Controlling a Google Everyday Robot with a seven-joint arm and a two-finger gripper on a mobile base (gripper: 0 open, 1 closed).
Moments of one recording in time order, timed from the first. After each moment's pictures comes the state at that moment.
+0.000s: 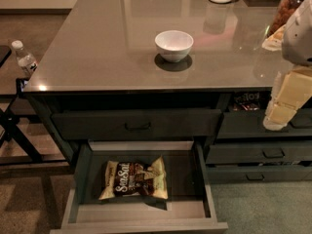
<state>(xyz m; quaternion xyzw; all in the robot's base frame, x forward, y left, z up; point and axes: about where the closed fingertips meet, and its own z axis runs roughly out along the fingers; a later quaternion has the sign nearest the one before) 0.438 -0.217 0.976 -0.60 0.78 -0.03 0.16</state>
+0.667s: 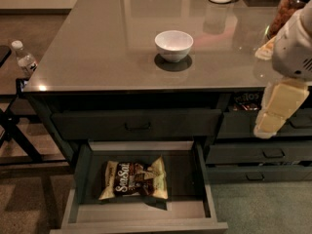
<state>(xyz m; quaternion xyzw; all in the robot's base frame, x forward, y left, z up) 0.436 -0.206 0.960 -0.60 0.78 -0.03 0.16</state>
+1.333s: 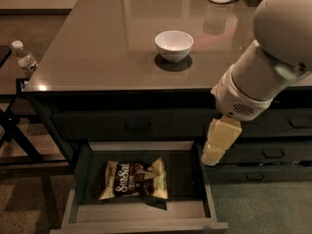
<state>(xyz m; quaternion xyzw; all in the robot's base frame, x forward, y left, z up) 0.436 -0.131 0.864 -0.60 0.79 0.04 0.15</state>
